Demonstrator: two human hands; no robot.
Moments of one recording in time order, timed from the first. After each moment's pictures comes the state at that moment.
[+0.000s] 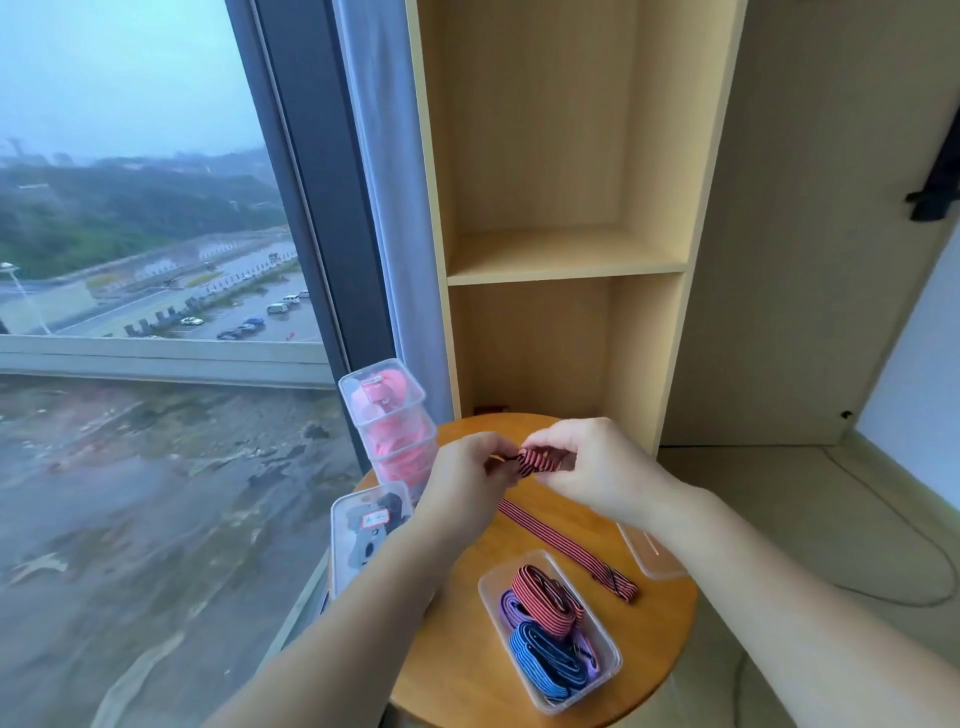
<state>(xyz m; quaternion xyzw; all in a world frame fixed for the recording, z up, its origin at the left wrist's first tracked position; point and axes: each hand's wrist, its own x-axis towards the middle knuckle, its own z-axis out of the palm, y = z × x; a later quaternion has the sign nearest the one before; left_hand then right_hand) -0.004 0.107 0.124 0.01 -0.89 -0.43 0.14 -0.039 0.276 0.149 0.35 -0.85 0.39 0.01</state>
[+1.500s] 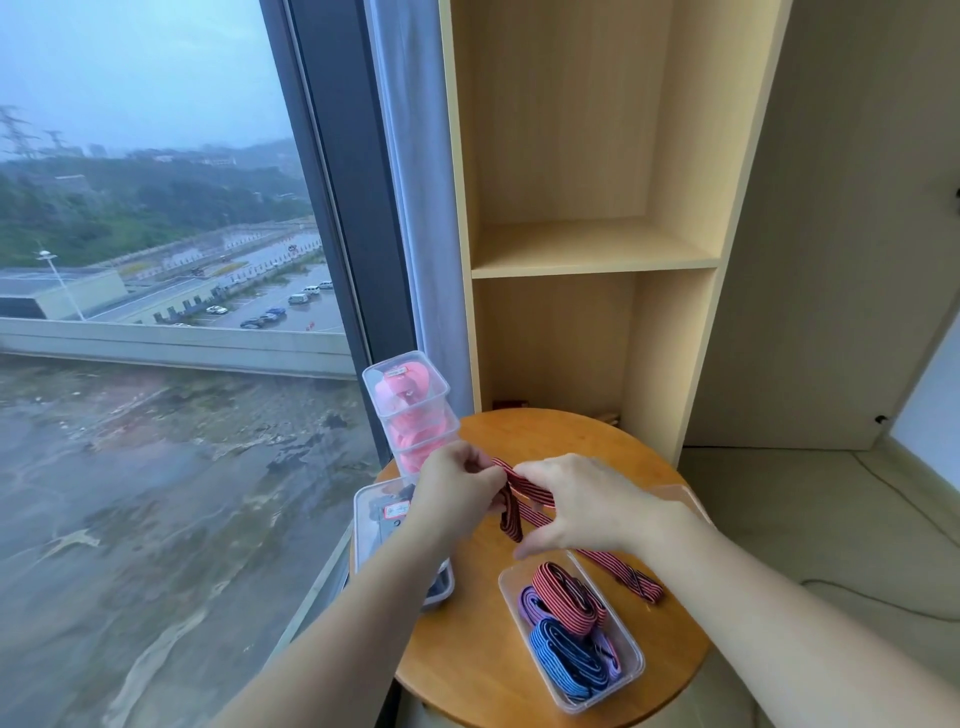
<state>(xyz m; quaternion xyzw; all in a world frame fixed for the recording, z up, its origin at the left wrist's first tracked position) -0.003 0.072 0.102 0.14 -0.80 -0.58 0.11 -0.045 0.244 0.120 0.41 -0.89 0.18 -0.05</state>
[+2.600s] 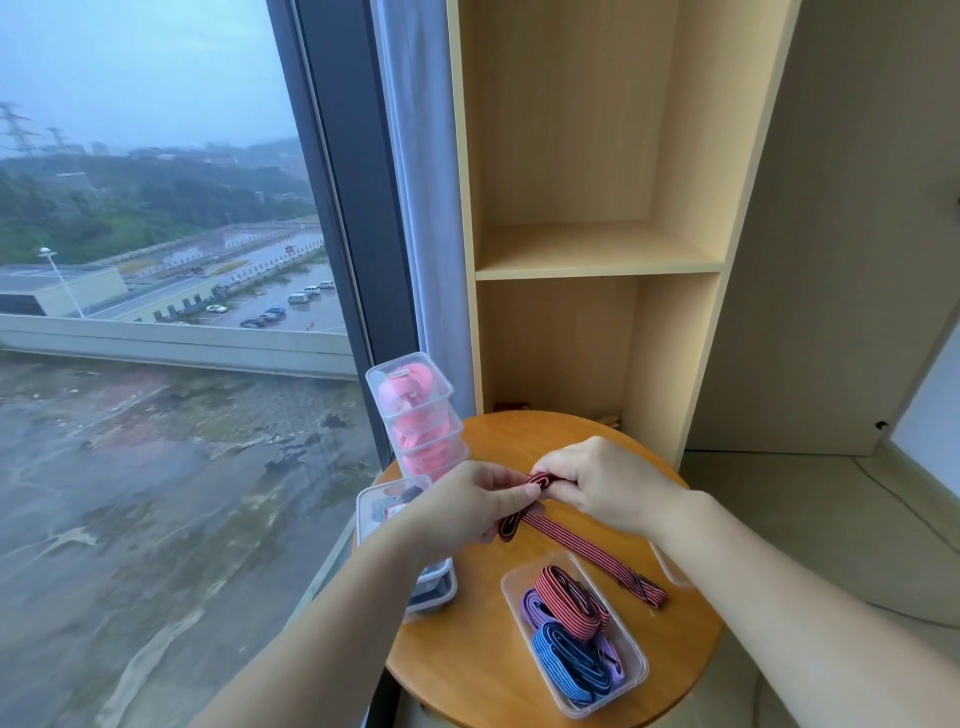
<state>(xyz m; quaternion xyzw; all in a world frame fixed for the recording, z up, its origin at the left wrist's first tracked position) 0.011 0.064 0.122 -0.01 -0.80 -0.59 -0.11 -0.057 0.255 0.129 0.46 -0.86 0.23 0.03</state>
